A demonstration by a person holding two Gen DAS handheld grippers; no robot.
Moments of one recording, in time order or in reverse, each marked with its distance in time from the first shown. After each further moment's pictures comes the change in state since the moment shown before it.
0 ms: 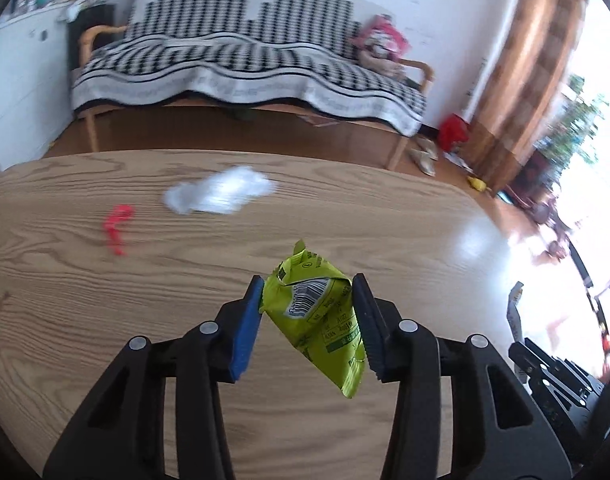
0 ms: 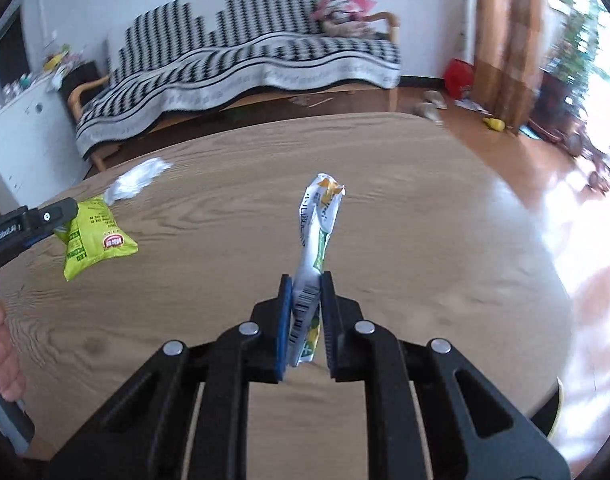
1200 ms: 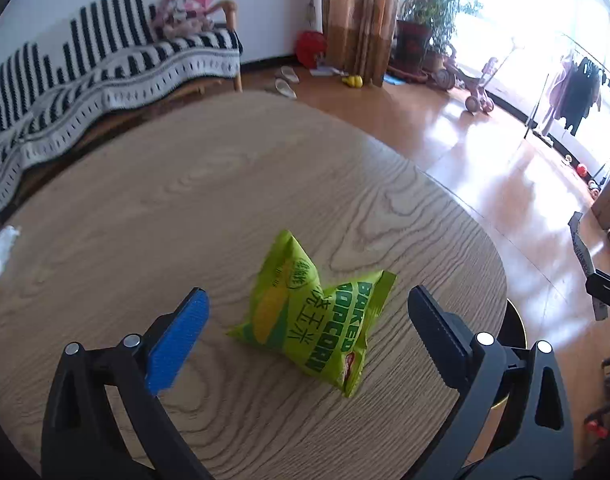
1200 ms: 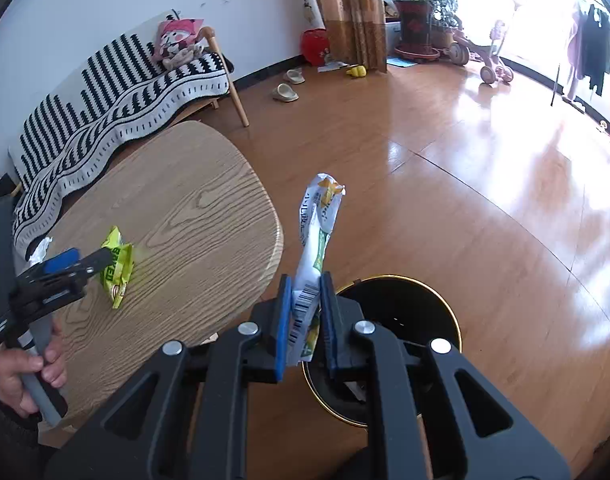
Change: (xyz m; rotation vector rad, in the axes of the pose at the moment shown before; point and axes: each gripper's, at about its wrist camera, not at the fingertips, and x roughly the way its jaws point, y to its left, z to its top) left arm 0.089 -0.265 -0.106 0.507 0.158 -0.186; right arm -0.091 -0.285 -0.110 0.366 0.005 -0.148
